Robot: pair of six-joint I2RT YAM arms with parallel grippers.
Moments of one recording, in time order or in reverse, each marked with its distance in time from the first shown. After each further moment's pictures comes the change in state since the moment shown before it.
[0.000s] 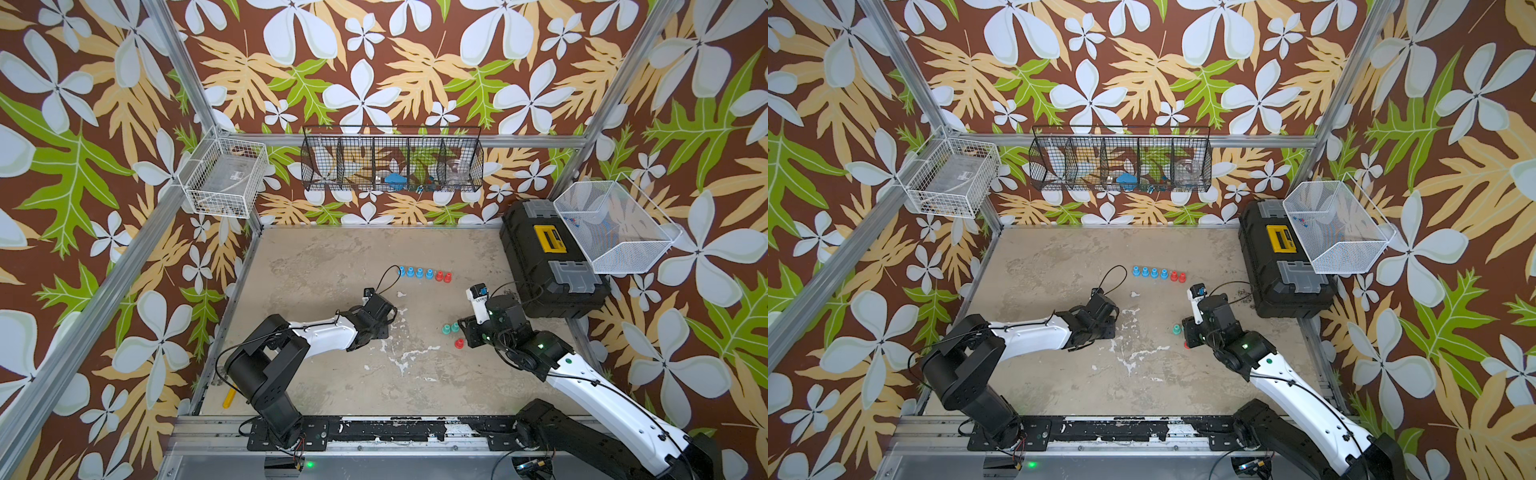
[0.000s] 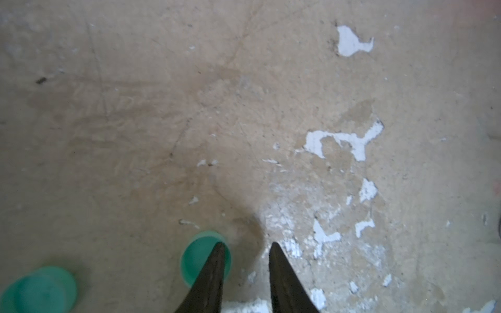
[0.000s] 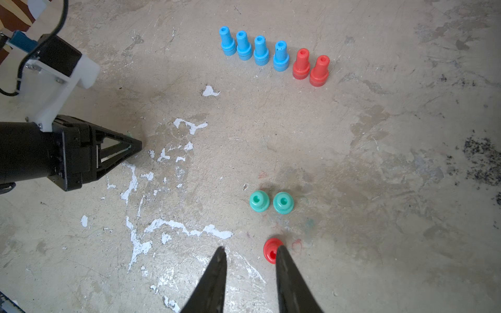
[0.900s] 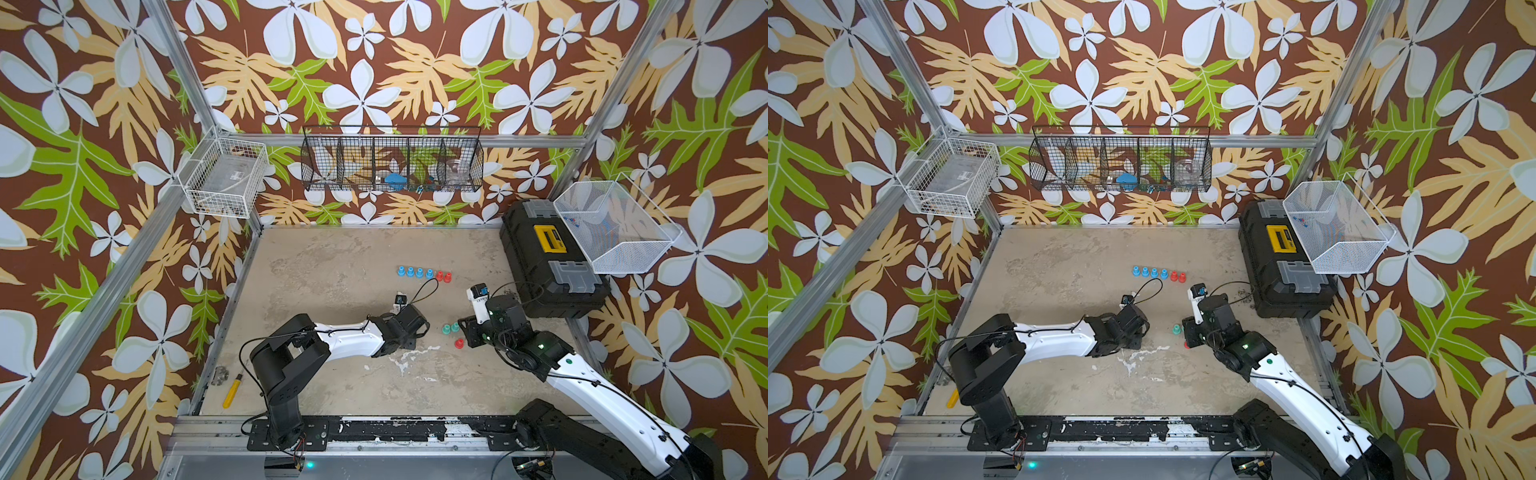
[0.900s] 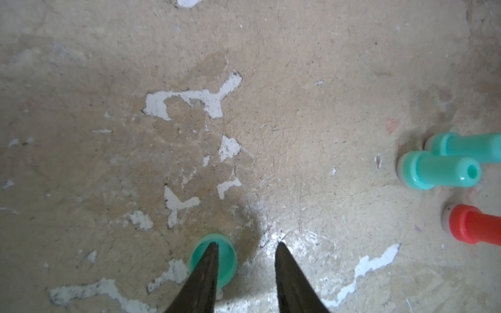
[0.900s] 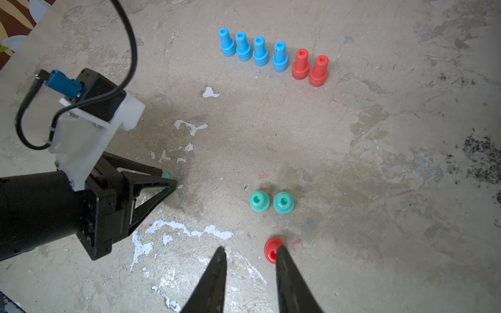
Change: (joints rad) left arm -0.209 0.107 0.163 -0.061 -0.048 -0.050; right arm 0.000 -0.003 0.000 0.000 0.003 0.011
